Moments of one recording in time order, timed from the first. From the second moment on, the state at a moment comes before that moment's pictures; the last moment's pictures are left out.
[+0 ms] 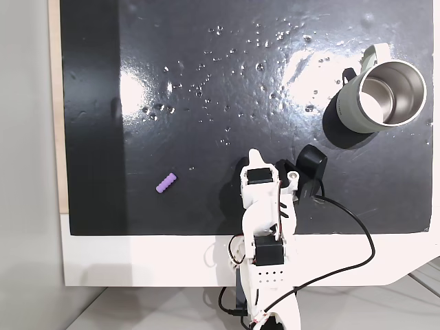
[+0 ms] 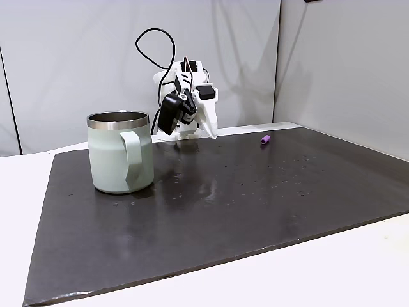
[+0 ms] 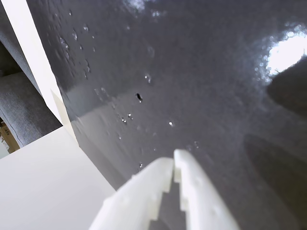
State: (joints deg) arm -4.9 189.3 175.3 52.9 -0.4
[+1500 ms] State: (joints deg) arm -38.8 110.3 110.9 74.3 6.5
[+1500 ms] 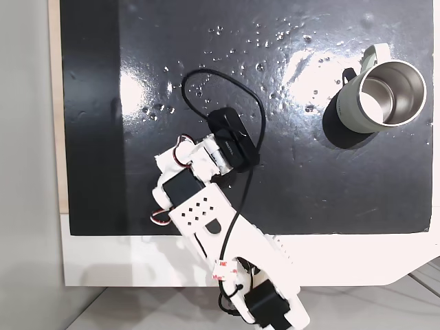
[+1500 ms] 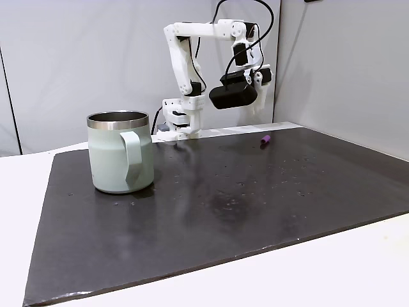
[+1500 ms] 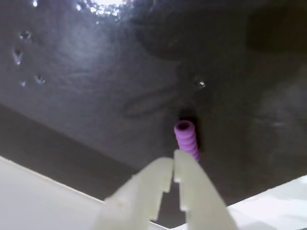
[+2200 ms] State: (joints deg) arm -51.1 100.9 109.7 73.7 9.0
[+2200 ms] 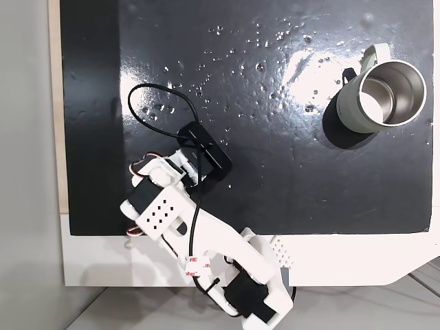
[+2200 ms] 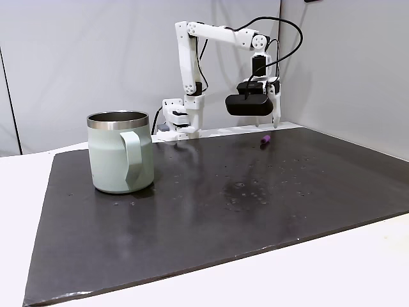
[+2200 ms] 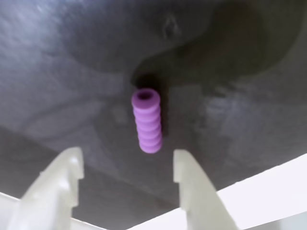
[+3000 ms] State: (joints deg) arm -56.8 93.5 110.7 66.7 5.6
